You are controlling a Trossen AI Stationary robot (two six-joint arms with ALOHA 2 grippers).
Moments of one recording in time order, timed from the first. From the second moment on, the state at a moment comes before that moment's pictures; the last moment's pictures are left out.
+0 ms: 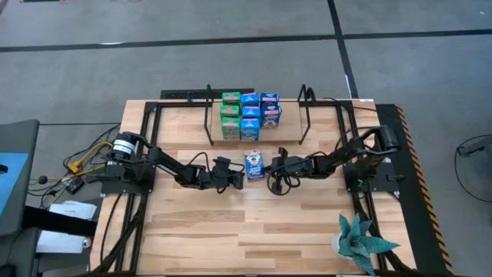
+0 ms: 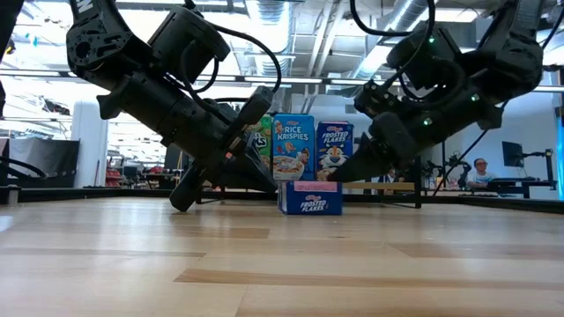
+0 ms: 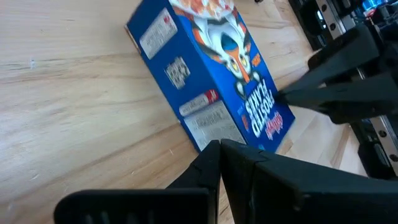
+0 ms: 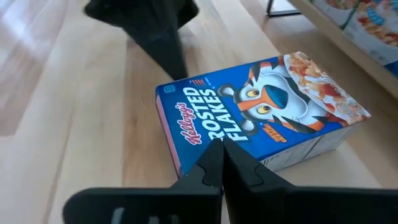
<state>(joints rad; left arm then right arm) -0.14 1.85 0.67 0.57 -0.50 -1.21 0.06 1.72 0.49 0.72 0.22 0.15</state>
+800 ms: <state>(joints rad) -0.14 1.85 0.67 0.60 -0.52 -1.21 0.12 1.58 0.45 0.52 0.31 0.16</state>
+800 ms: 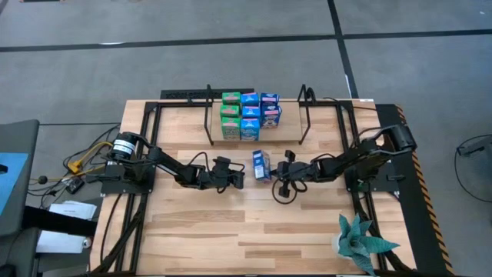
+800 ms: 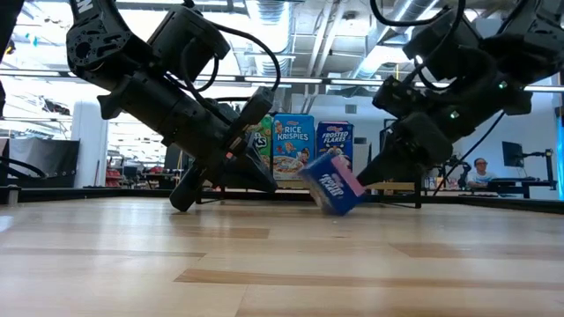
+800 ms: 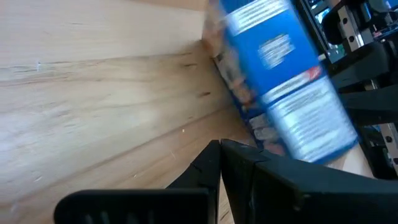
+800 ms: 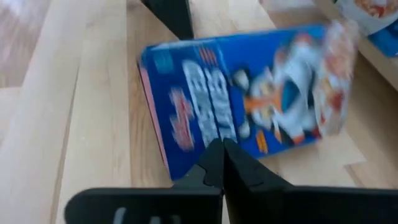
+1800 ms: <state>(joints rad) -0.14 1.85 0.67 0.63 -0.54 -1.20 0.06 1.72 0.48 0.75 0.26 0.13</state>
